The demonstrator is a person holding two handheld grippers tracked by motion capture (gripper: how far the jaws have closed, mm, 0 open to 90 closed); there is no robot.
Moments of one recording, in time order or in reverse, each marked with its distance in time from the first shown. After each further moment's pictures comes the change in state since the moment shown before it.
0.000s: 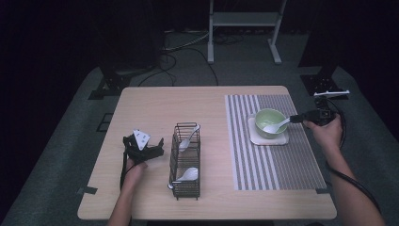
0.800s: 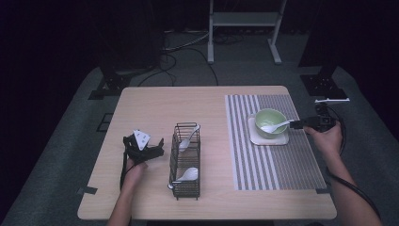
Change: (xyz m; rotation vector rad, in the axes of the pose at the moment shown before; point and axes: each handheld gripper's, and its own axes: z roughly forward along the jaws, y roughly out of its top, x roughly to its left) left arm 0.000 0.000 0.000 0.000 -0.002 0.003; right arm -0.018 -0.018 0.008 0.004 0.007 0.041
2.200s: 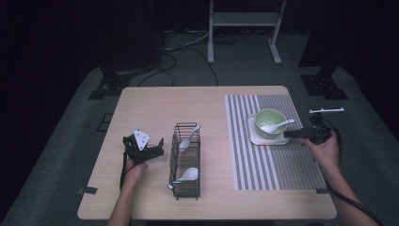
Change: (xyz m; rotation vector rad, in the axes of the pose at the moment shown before) left arm 0.000 0.000 0.000 -0.006 0.003 -0.001; right arm 0.016 -0.036 0.008 0.012 0.027 -0.096
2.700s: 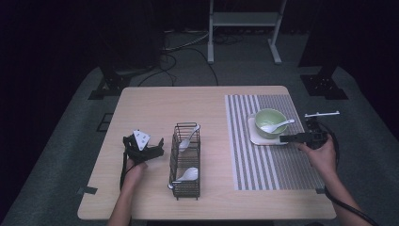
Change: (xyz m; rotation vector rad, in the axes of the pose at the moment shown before) left arm 0.000 0.000 0.000 -0.001 0.000 -0.002; right arm 0.015 -0.013 0.006 0.020 0.011 -0.049
